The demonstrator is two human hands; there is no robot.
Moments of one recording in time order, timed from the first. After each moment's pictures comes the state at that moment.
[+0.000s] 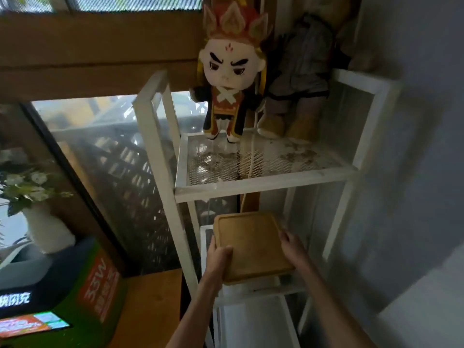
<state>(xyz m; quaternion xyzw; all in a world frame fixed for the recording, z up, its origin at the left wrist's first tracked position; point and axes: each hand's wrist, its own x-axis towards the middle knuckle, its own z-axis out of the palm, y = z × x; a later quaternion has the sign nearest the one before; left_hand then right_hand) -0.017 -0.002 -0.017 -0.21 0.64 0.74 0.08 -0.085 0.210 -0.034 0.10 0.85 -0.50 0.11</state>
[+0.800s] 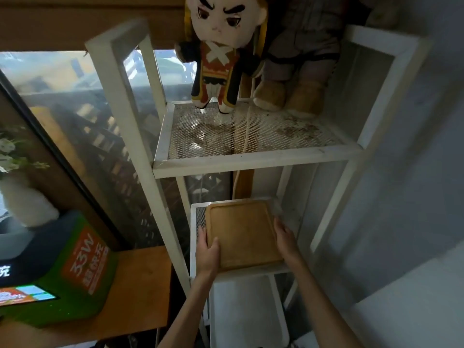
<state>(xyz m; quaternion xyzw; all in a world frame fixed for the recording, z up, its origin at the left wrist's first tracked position) 0.008 0.016 -0.049 -0.21 0.73 0.65 -0.01 -0.067 0.216 -0.064 0.12 0.76 -0.62 0.12</state>
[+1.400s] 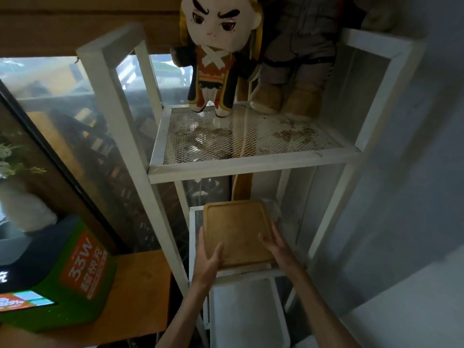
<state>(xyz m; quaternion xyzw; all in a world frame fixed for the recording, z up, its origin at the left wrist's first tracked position) 0.017 0.008 -0.060 -0.13 0.76 0.64 -0.02 -0.045 0.212 -0.052 0.03 0.73 -0.65 0.20</state>
